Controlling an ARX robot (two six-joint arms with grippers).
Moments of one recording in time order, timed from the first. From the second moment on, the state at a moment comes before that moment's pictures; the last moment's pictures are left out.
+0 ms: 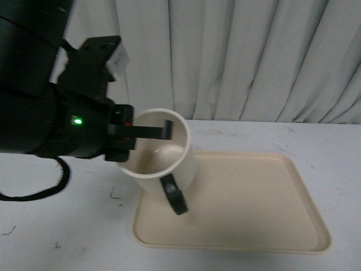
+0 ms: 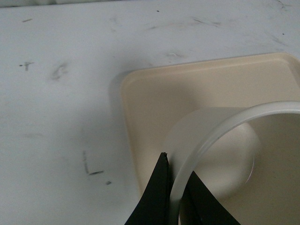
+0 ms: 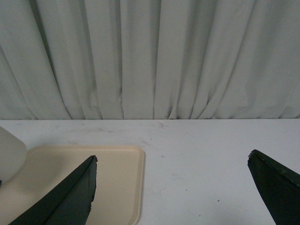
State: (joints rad) left arm -0.40 1.70 0.85 0.18 -0.06 -0.18; right arm 0.00 0.00 0.01 0.00 0.00 -0.01
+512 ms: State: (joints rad) left arm -0.46 1.92 0.95 0.18 -0.14 -0.35; right arm 0.00 0.00 0.01 0.00 0.00 -0.01
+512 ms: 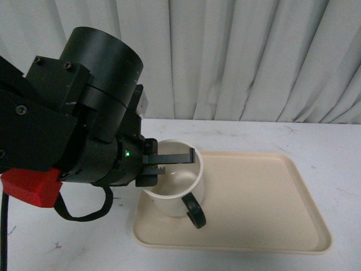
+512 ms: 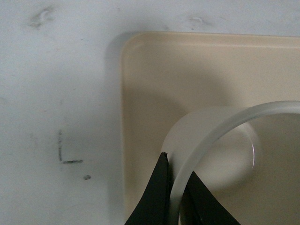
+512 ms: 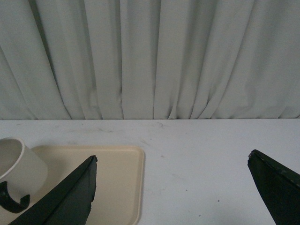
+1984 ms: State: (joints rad) left arm -0.29 0.93 0.40 0.59 -0.21 0.00; right arm 0.00 0.00 0.01 0.00 0.00 -0.01
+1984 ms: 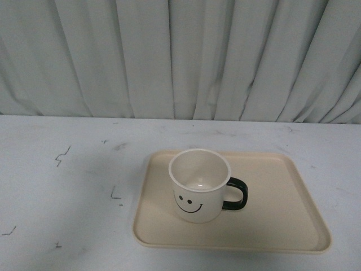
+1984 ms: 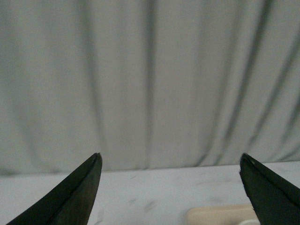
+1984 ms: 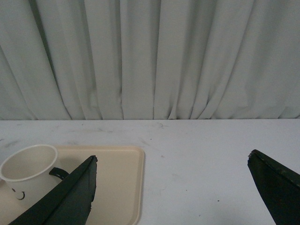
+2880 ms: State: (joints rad) left arm 0.00 0.45 0.05 0.39 0.00 0.00; right arm 0.00 0.00 0.01 0.00 0.00 -0.01
